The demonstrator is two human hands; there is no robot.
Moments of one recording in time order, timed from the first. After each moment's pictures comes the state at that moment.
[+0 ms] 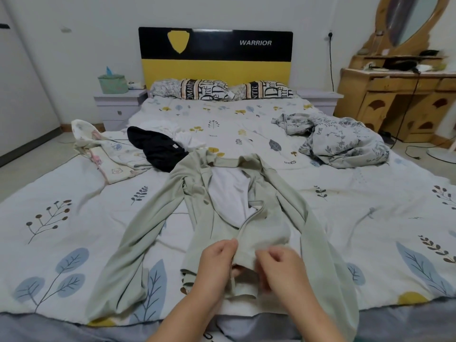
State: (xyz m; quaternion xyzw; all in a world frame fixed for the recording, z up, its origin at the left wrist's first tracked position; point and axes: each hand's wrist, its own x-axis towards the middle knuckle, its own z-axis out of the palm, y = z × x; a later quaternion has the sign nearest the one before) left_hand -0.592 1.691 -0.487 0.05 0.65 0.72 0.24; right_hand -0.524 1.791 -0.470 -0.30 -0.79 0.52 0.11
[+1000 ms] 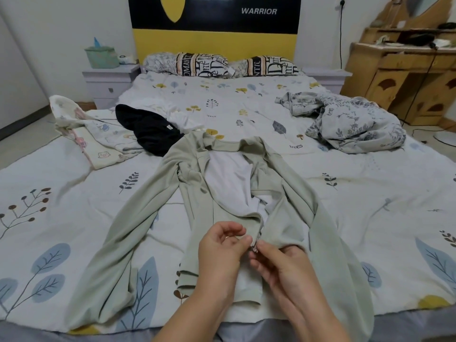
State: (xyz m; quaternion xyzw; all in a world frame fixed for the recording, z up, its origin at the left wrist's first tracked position) left_hand -0.602 1.713 -0.477 0.01 0.60 0.79 0.15; right_hand -0.545 1.797 -0.482 -0.28 -0.41 0.85 0.14
